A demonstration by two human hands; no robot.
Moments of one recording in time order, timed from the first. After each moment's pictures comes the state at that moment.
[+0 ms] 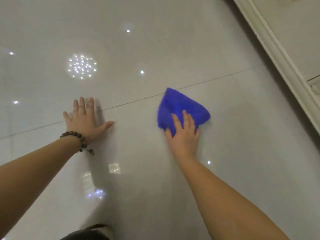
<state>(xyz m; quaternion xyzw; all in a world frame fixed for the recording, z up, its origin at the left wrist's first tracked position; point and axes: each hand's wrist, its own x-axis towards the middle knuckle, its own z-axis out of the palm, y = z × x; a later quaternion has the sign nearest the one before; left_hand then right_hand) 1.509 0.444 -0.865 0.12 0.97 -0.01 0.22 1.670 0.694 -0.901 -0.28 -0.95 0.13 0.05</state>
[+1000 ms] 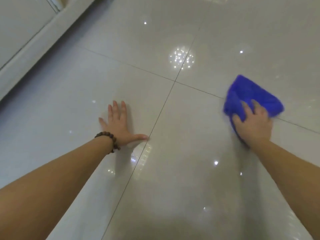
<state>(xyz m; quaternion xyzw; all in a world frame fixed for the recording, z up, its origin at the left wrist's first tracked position) 1.679 0.135 -0.856 -0.20 0.93 0.12 0.29 1.550 0.519 -0.893 0.01 -0.99 0.10 -0.03</state>
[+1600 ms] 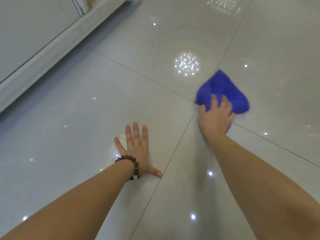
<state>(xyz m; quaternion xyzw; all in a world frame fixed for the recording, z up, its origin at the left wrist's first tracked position) 1.673 0.123 -0.879 -0.18 0.90 0.10 0.38 1.494 0.298 -0.896 -0.01 -0.99 0.10 0.01</state>
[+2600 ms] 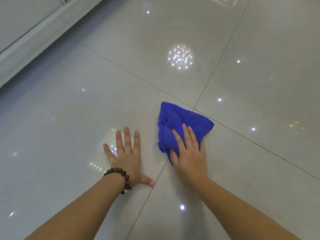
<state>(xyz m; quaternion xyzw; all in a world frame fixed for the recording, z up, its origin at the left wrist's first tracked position) 1.667 0.122 -0.871 -0.19 0.89 0.12 0.40 1.608 0.307 -0.907 0.26 -0.96 0.08 -0.05</state>
